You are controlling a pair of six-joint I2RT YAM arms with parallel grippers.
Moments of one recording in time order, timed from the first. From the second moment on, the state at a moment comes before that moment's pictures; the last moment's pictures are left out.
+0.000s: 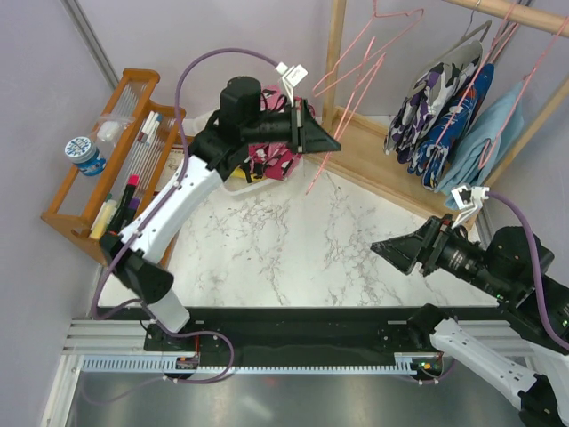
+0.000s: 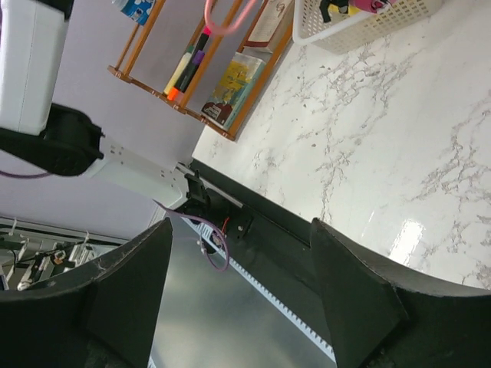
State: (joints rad) left arm -0.63 1.61 1.80 -0.32 0.76 -0.66; right arm 0.66 0.58 1.26 -0.89 -0.18 0.76
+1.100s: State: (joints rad) left arm -0.62 2.14 2.38 -0.15 0.82 -0.99; right arm 0.65 1.11 1.57 -0.64 0.17 0.62
